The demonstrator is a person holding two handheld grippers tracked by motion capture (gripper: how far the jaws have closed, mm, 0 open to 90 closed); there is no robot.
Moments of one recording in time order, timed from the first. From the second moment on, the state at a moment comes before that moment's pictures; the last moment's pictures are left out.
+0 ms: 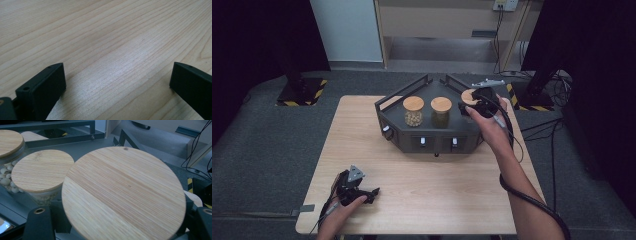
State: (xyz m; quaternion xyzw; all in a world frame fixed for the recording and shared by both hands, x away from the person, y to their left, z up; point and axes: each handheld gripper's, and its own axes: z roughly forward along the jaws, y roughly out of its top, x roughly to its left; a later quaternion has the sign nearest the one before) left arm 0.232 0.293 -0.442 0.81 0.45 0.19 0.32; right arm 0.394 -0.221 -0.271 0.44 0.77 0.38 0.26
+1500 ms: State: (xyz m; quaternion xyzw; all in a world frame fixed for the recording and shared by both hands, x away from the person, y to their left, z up) left arm 0.231 0.293 -0.442 0.81 0.45 0.19 0.32; right arm 0.402 -0.224 -0.293 0.46 0.76 0.38 0.25
